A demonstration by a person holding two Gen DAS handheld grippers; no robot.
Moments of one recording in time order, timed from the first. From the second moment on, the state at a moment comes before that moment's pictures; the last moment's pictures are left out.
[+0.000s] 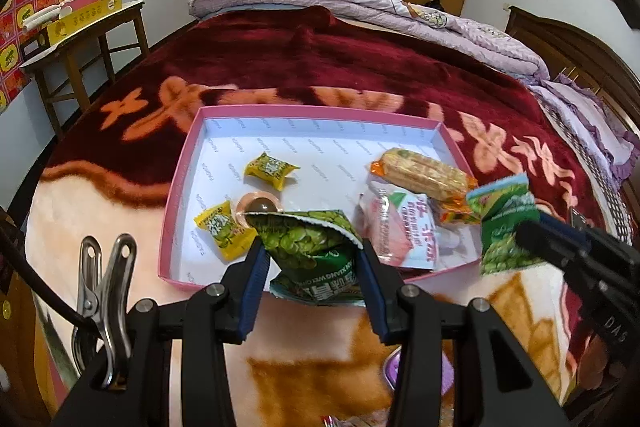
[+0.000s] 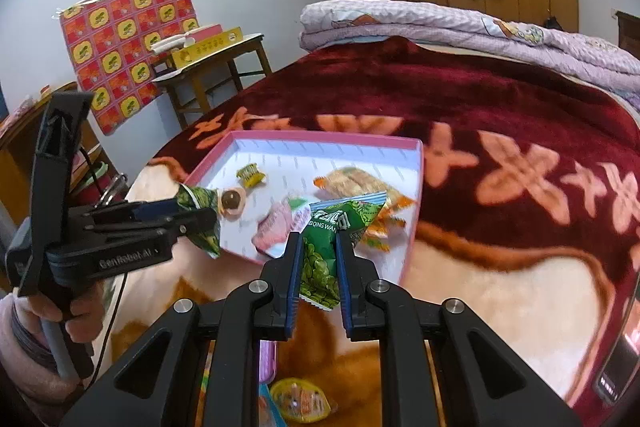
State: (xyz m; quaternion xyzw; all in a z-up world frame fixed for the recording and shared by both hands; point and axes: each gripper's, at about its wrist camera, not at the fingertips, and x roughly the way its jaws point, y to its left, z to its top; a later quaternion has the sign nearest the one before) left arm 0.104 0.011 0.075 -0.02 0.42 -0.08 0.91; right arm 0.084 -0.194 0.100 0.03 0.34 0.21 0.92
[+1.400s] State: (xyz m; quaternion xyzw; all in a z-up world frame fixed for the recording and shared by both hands) left arm 0.173 0.027 0.037 0.02 0.42 -0.03 0.91; right arm 0.193 -0.137 0.057 0.02 0.37 0.20 0.91
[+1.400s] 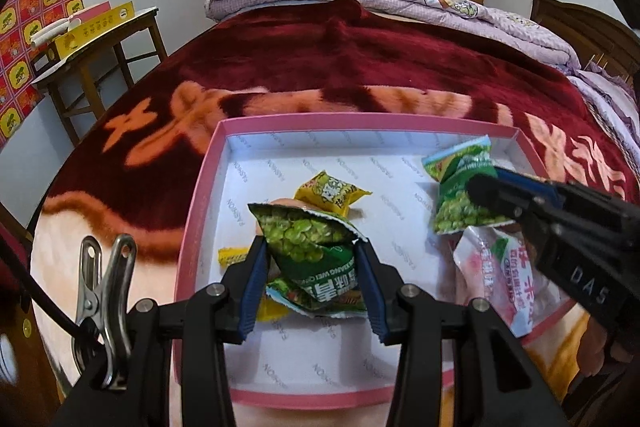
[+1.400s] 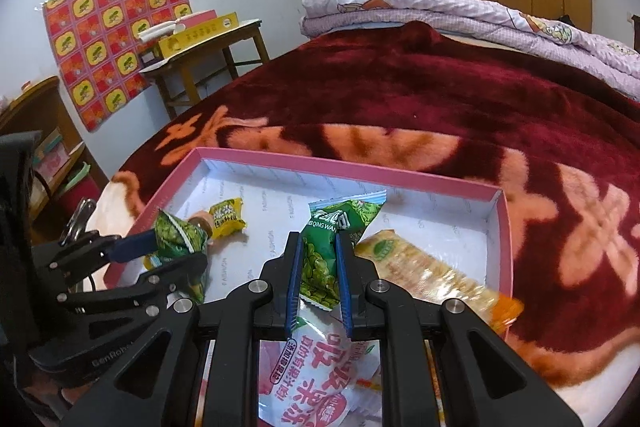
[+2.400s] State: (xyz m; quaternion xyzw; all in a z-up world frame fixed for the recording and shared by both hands) left arm 0.133 0.025 0.069 0.00 0.41 -0.07 0.91; right arm 0.145 -0.152 0.091 0.04 0.34 0.22 0.91
